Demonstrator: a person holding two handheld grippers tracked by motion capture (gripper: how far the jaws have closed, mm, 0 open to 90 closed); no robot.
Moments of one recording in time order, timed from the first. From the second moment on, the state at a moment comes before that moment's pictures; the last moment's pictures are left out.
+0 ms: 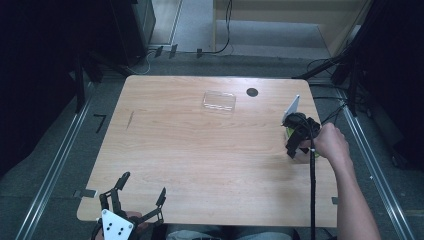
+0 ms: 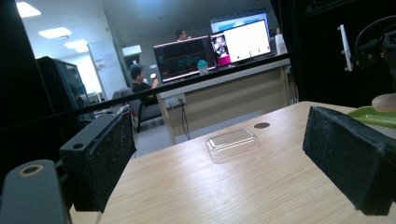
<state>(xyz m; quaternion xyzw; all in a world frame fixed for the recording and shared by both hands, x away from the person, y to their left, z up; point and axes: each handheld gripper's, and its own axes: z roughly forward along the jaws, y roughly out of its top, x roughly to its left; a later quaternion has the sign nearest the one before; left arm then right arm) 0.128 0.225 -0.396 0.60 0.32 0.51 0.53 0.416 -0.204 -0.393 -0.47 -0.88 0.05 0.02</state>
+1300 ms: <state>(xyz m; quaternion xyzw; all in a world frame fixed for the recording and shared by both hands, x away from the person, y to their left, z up) 0.128 0.225 -0.396 0.60 0.32 0.51 0.53 0.444 -0.224 -0.399 -0.52 -0.85 0.04 0.02</state>
